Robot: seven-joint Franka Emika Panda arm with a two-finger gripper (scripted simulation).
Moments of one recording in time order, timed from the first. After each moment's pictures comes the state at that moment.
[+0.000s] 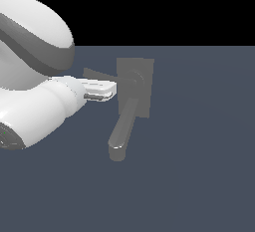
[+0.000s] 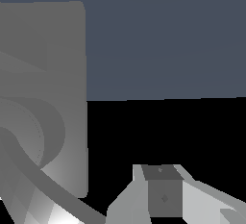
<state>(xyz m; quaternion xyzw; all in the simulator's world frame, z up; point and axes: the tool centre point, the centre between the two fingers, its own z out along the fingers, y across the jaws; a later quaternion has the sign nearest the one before) 0.016 0.119 0.180 0.08 0.71 -0.07 0.70</state>
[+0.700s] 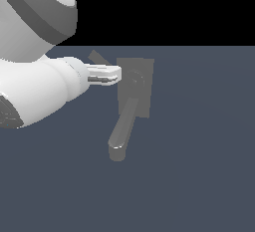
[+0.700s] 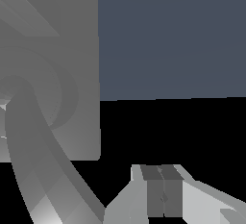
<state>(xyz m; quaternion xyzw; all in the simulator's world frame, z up) 0.012 0.104 0.223 0.08 0.71 -0.07 0.70</state>
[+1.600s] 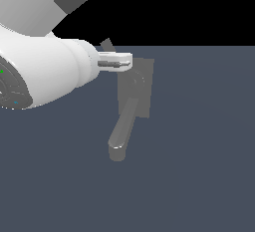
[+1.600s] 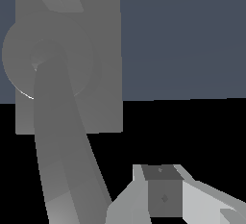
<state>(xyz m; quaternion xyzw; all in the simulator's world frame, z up) 0.003 0.076 0.256 0.08 0.71 -0.07 0.70</state>
